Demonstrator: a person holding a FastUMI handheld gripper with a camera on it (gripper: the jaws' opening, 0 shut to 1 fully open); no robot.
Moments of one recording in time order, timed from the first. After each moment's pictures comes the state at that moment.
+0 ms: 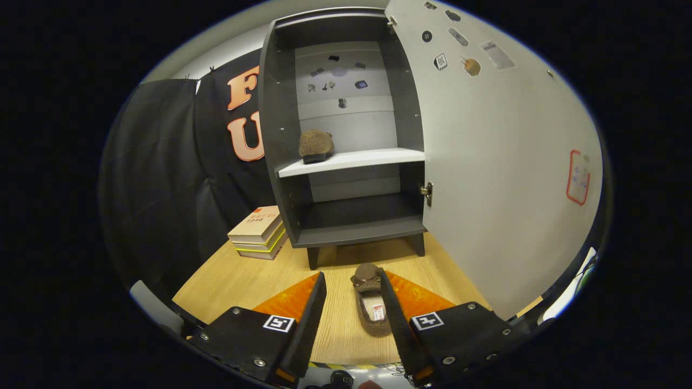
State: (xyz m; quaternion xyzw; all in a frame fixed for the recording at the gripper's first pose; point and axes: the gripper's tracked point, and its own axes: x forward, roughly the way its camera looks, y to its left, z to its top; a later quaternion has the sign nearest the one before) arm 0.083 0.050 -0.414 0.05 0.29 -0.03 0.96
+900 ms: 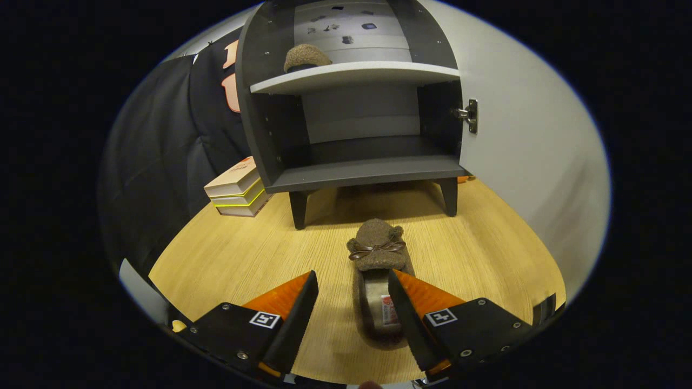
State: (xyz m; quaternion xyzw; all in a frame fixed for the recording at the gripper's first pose) arm 0.136 0.064 -0.568 0.05 0.38 0.01 0.92
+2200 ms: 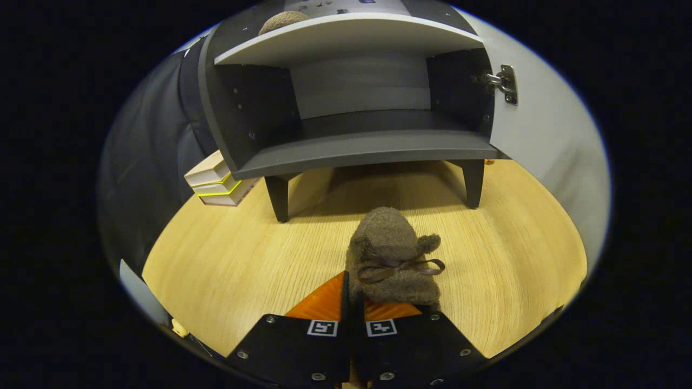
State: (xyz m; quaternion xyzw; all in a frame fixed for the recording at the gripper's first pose) arm 0.179 0.060 -0.604 0.06 0.43 0.02 0.90
